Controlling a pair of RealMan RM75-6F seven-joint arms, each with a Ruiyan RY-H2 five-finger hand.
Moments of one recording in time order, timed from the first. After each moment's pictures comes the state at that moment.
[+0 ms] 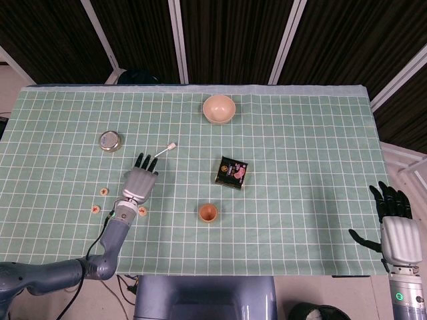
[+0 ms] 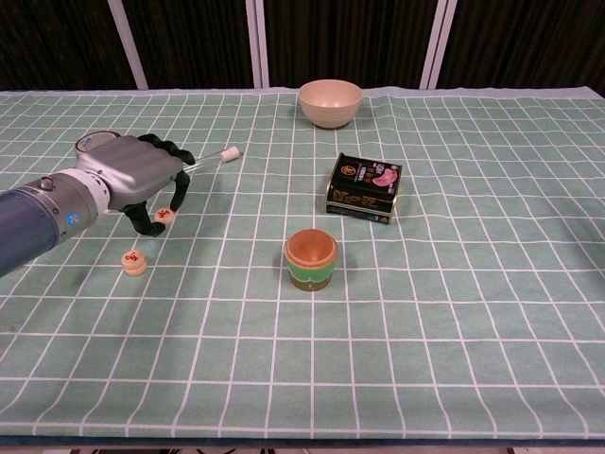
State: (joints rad) left arm -0.81 -1.74 -0.13 -1.25 0.88 1.01 0.89; right arm 0.06 -1.22 0.13 -1.61 -1.45 1.54 -0.09
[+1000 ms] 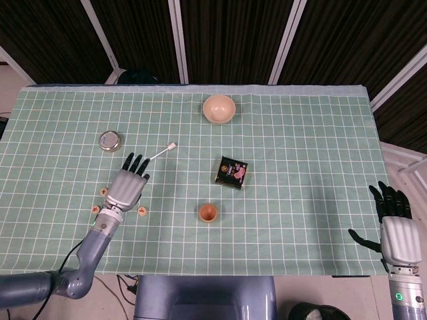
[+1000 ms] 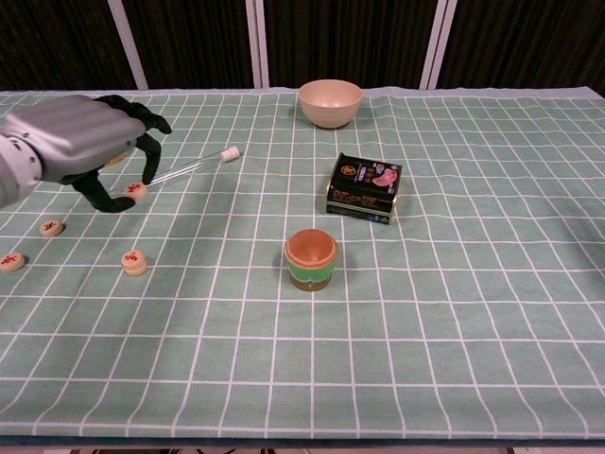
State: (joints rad) left arm -0.73 -1.49 -0.07 -1.62 1.01 1.15 0.84; right arm 0.06 -1.22 0.13 -1.62 -1.45 1.55 -0.09
